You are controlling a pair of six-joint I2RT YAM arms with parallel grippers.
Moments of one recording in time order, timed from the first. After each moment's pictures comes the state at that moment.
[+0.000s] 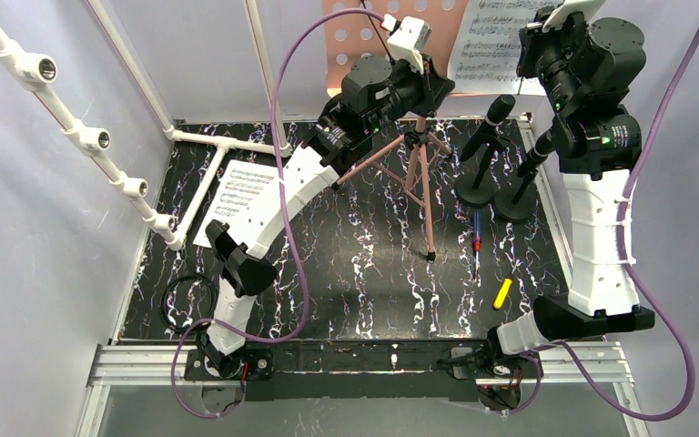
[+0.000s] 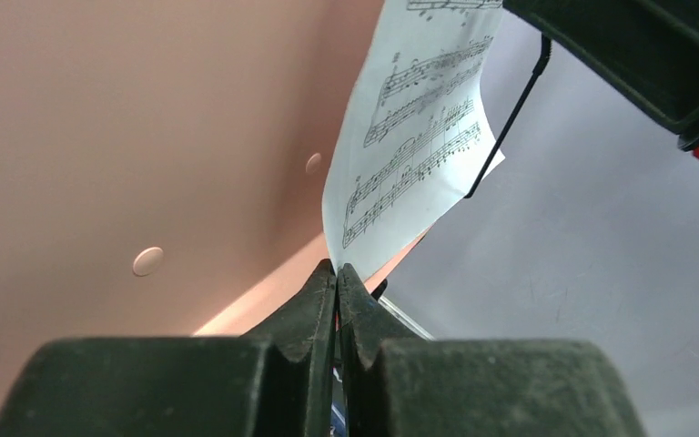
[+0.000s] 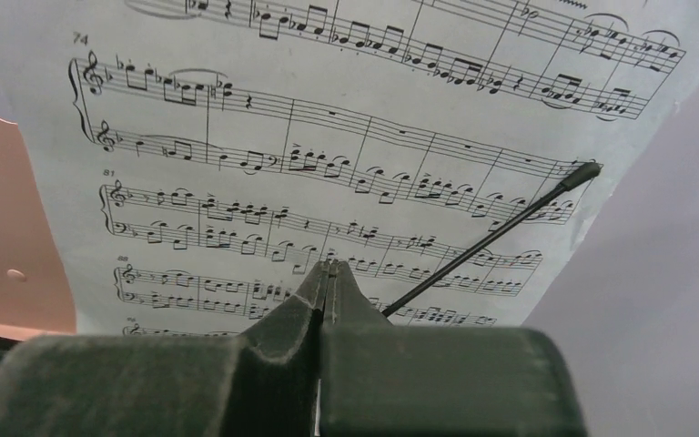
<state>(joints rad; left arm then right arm) -0.85 2.05 2.44 -0.29 0.03 -0.29 0.18 1.47 2.16 -0.59 0.04 -0.14</state>
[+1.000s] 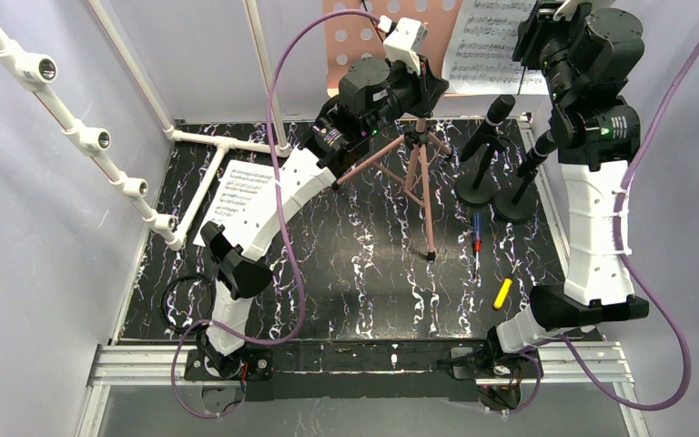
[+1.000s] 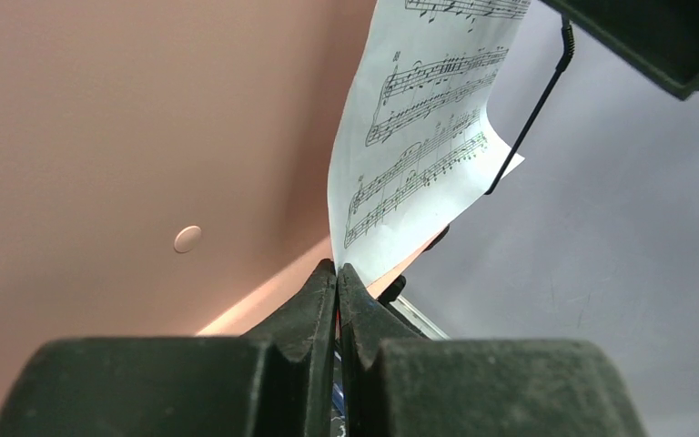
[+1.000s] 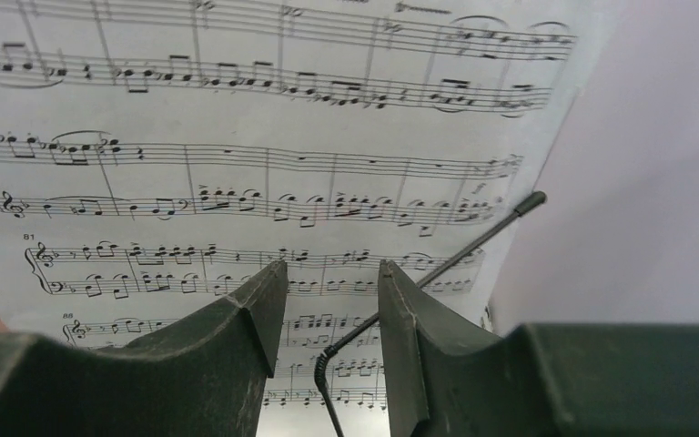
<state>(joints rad) -0.85 2.02 2.39 -0.29 -0.02 -0.27 0.18 1.54 2.27 -0.63 0.15 -0.01</state>
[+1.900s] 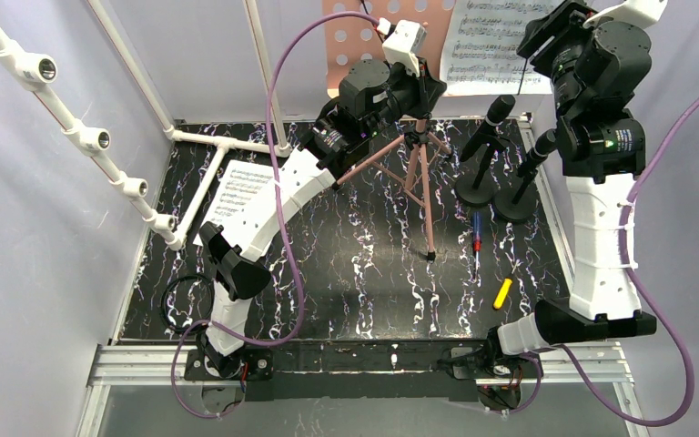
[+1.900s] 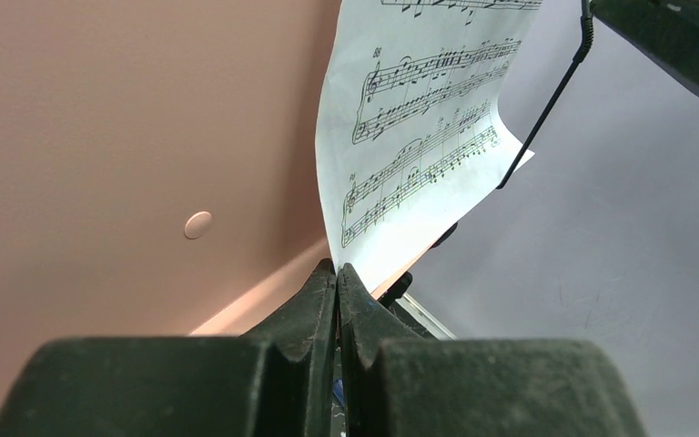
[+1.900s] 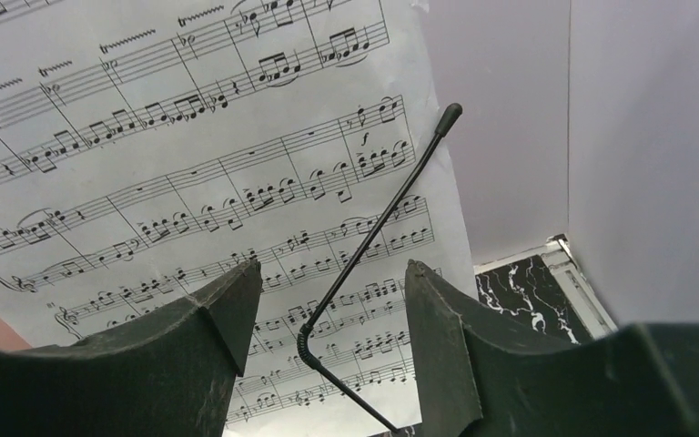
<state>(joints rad) -0.85 2.00 2.35 -0.28 -0.04 -0.27 0.16 1.45 2.13 -0.58 0.27 0.36</state>
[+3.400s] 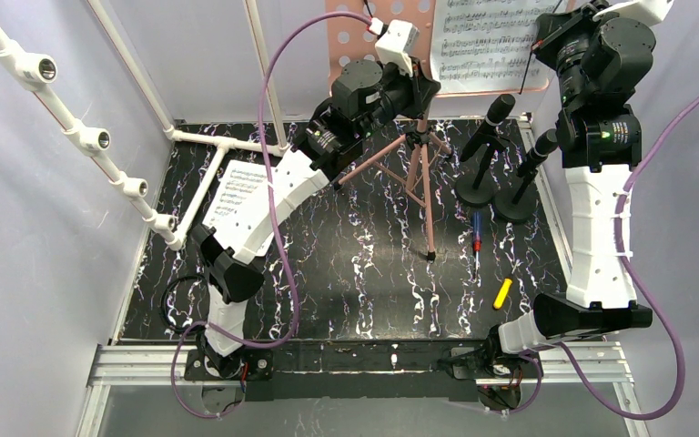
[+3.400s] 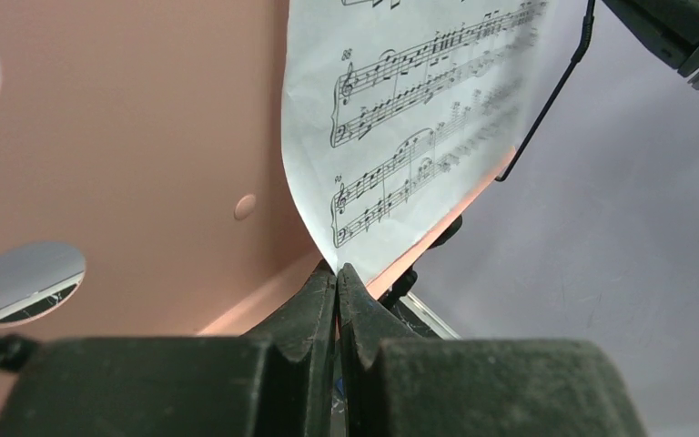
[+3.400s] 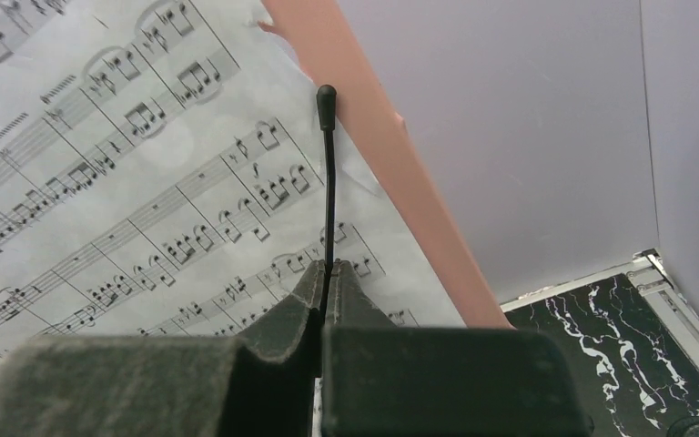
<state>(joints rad) -0.83 1.96 2.30 -0.27 -0.04 -0.27 0.08 1.47 2.08 -0.44 0.15 0.52</state>
